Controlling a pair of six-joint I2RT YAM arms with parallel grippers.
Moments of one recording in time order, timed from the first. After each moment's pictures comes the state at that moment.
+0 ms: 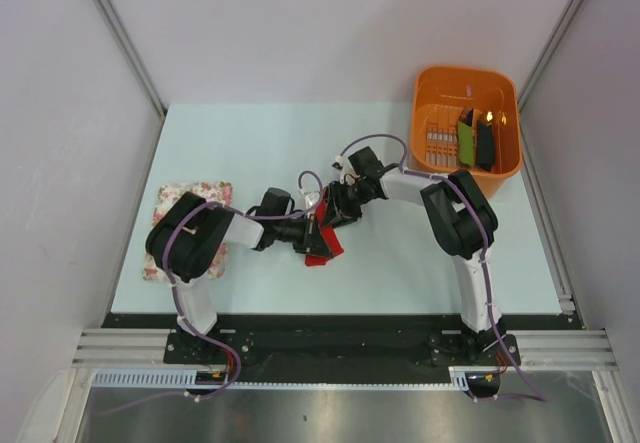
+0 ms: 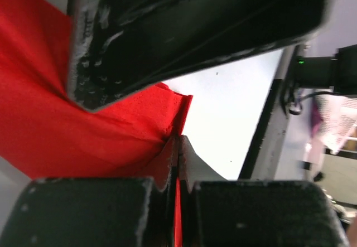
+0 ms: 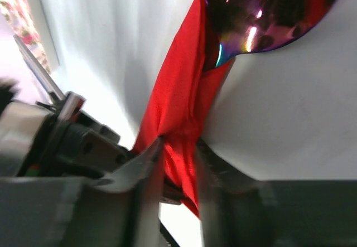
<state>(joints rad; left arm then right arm) -0.49 1.85 0.70 0.35 0.84 -0.44 0.55 2.15 1.43 -0.33 -0.68 0.49</state>
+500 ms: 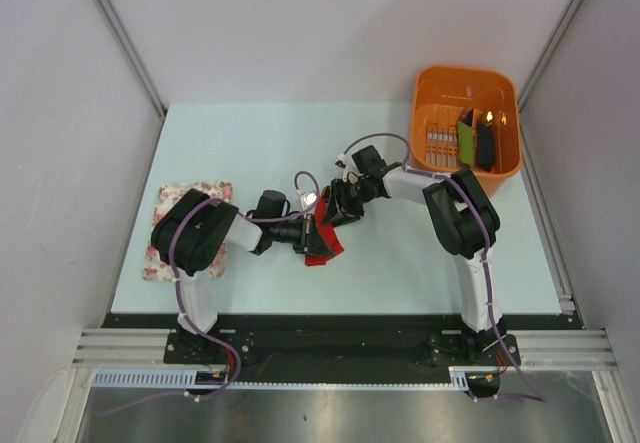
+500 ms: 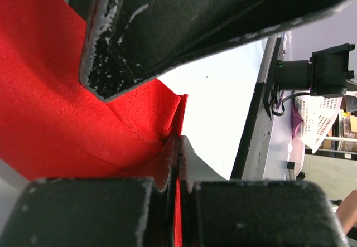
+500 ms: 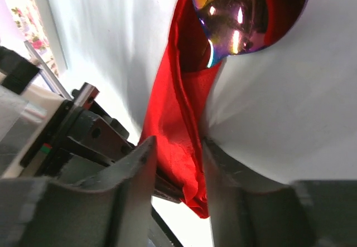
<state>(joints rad) -0.45 1.92 0.65 0.57 0.95 -0.55 0.53 2.15 1.43 -0.32 -0.70 0.51</state>
